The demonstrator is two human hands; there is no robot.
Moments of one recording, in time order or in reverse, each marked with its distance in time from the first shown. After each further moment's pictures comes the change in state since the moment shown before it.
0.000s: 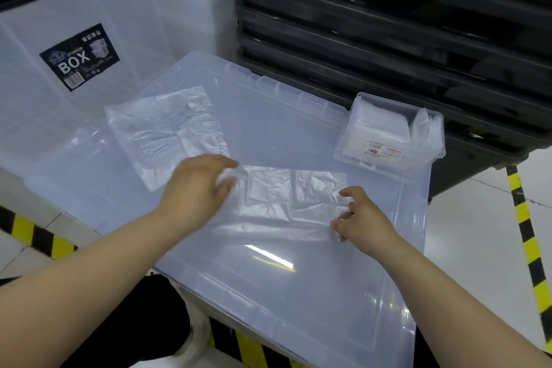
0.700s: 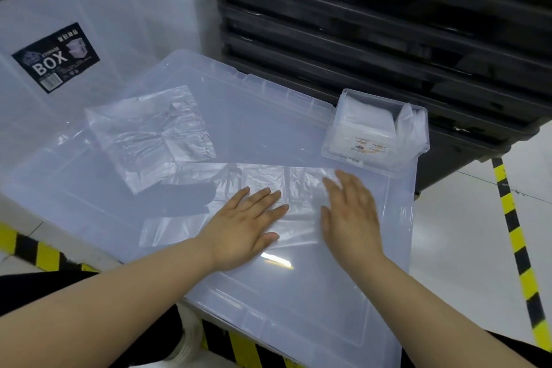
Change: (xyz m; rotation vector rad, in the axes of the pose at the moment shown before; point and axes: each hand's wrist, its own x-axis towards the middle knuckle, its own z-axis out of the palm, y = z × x) left_hand -0.020 0.030 0.065 0.309 -0.410 0.385; right_hand -0.001 0.016 0.025 -0.599 0.612 -0.471
